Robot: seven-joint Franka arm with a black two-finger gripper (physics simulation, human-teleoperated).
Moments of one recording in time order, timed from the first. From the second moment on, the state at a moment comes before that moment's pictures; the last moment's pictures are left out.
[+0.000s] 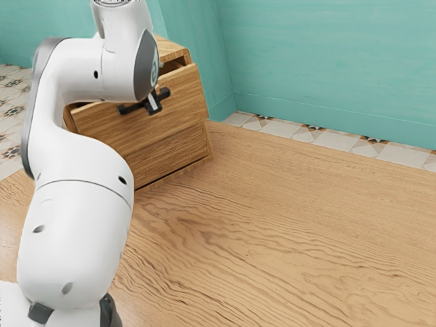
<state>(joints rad) 2.28 -0.85 -1.43 -1.35 -0.67 1.91 -2.04</state>
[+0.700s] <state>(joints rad) 2.15 -0.88 -1.35 -1.43 -0.67 1.89 -2.06</state>
